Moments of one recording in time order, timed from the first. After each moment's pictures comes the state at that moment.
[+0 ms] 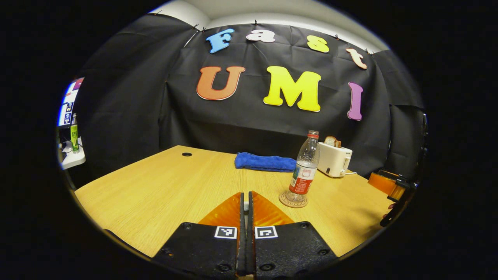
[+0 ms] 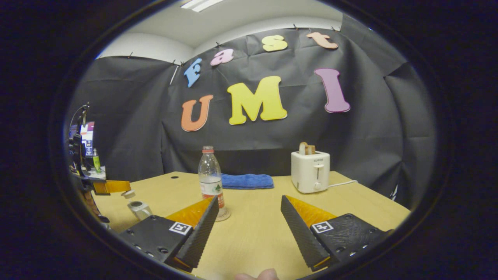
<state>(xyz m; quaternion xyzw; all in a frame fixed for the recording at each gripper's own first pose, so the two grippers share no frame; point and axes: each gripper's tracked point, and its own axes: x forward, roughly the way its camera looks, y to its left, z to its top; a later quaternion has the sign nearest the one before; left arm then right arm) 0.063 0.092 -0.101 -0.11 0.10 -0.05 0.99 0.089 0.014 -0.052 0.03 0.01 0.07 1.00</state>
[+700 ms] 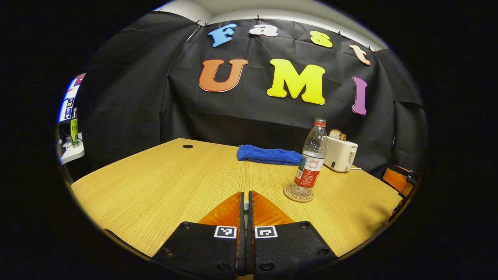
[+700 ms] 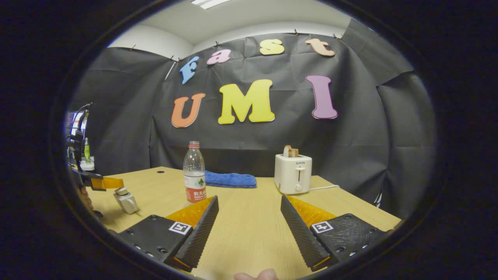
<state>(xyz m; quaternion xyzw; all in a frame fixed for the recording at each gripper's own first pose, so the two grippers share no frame) 0.070 0.093 -0.126 -0.10 0.12 -0.03 0.99 0.079 -0.009 -0.059 0.01 0.00 0.03 1.00</state>
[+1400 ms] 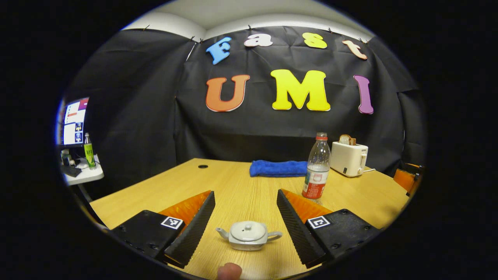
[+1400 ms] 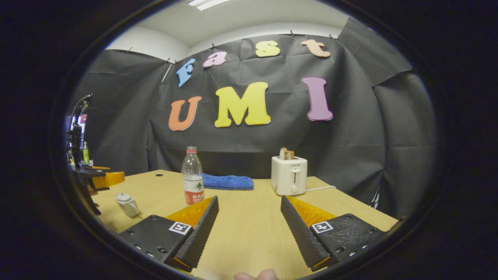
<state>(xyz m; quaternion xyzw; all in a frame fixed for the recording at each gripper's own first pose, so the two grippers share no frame) 0.062 0.096 -0.050 -0.03 0.05 0.04 1.00 0.069 -0.021 -0.039 0.02 0.00 0.01 1.00</state>
